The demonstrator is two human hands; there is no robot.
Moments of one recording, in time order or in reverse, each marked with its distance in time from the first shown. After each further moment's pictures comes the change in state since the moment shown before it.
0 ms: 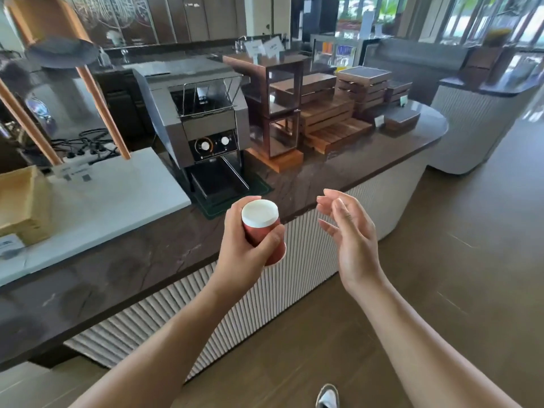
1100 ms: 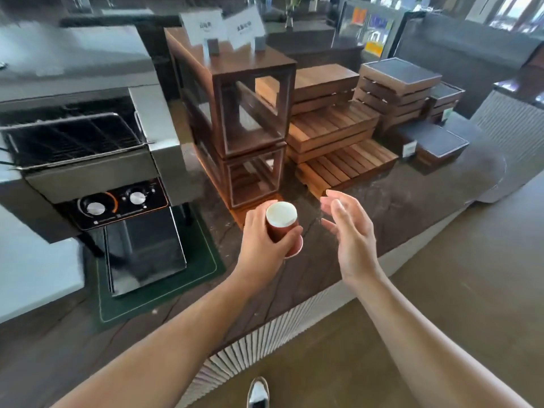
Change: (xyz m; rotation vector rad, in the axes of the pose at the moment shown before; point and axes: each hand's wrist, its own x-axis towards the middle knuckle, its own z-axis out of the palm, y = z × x) left_hand 0.438 -0.179 0.222 0.104 0.100 -0.258; right_hand 0.467 0.161 -0.065 -0.154 -0.073 0.138
